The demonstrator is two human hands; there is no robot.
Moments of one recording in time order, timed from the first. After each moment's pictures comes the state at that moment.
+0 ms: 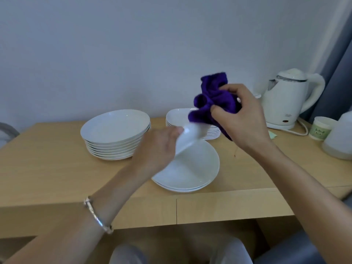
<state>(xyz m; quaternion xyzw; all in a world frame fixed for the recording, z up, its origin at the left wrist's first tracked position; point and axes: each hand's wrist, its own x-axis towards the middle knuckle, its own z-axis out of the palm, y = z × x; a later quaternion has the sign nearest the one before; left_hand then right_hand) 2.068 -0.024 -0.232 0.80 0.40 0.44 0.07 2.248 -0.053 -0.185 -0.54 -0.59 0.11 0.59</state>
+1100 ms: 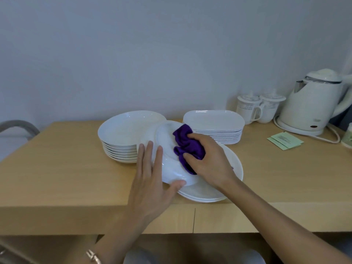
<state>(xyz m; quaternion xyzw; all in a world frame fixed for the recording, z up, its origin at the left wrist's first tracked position) 2.010 -0.016 -0.341 0.77 0.53 0.36 -0.03 2.182 -0.013 -0.279 -0.54 -0.69 0.18 0.45</state>
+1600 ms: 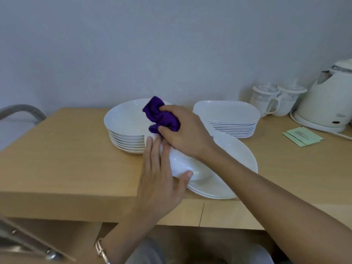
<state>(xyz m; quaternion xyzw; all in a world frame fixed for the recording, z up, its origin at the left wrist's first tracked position) 2.014 -0.019 -0.341 0.76 0.52 0.37 -0.07 2.125 0.029 -0.241 -0.45 -0.76 0.18 0.43</state>
